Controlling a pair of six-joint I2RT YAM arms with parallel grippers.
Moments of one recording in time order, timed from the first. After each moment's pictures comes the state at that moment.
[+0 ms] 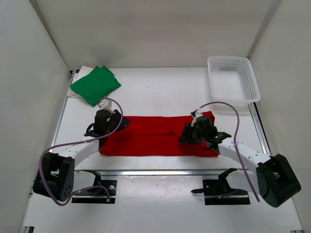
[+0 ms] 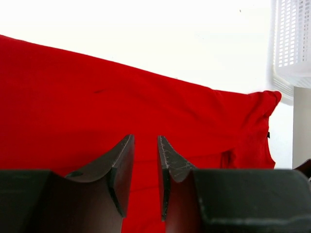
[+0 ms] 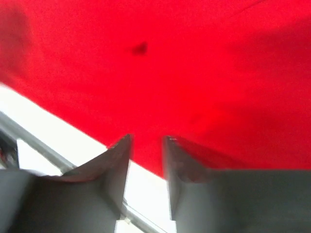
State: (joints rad) left arm -0.27 1.22 0.46 0.26 0.16 -0.72; right arm 0.54 1.17 0.49 -0.10 -0.25 0.57
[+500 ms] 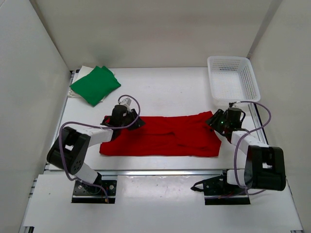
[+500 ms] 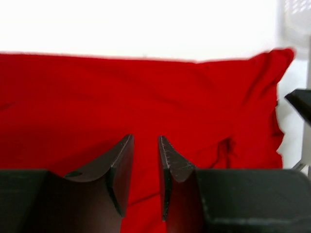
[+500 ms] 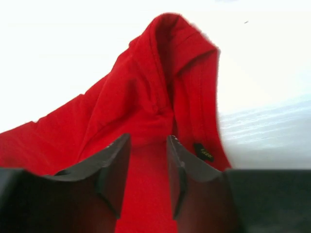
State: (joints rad) left arm -0.44 1.52 0.63 0.30 0.20 -0.70; right arm -0.08 1.30 0.50 0.11 -0.26 0.58
